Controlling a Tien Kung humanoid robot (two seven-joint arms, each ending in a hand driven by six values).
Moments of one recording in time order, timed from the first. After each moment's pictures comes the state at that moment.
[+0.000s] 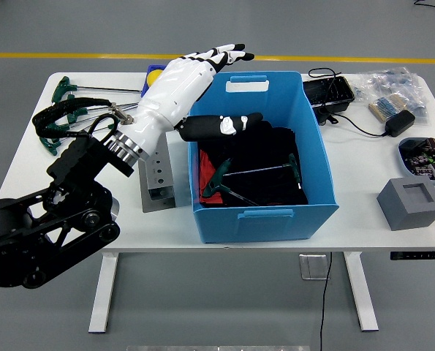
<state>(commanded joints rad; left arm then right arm) -0.61 0.35 -0.68 -1.60 1.88 0.43 0.09 0.05 -0.18 0.17 0.22 -0.02 -0.13 0.05</state>
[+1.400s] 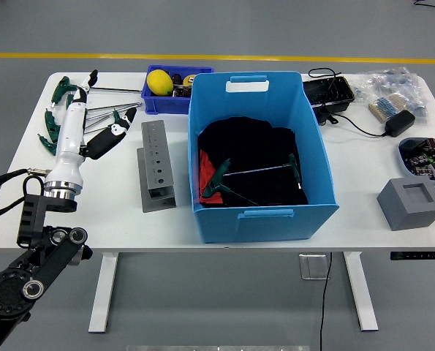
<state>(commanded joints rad) -0.25 0.15 -1.16 -1.27 1.47 0.61 -0.27 0.05 -0.18 0.16 0.22 -0.04 -0.12 0.05</state>
